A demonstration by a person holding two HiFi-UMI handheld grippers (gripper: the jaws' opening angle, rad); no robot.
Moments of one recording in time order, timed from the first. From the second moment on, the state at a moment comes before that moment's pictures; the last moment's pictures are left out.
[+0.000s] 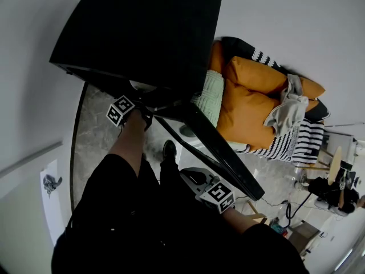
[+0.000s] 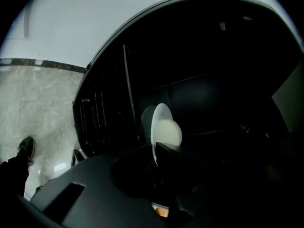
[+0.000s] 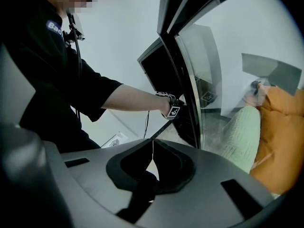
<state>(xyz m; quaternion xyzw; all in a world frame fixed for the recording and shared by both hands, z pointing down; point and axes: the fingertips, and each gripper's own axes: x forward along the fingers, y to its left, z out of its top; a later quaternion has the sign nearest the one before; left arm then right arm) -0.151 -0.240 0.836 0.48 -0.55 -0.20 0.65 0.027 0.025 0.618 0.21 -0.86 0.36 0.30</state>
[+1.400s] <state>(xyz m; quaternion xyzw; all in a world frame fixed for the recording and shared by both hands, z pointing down) -0.154 -0.223 0.840 0.48 -0.53 -0.24 0.66 0.030 0.029 0.626 0.21 -0.85 0.36 0.32</state>
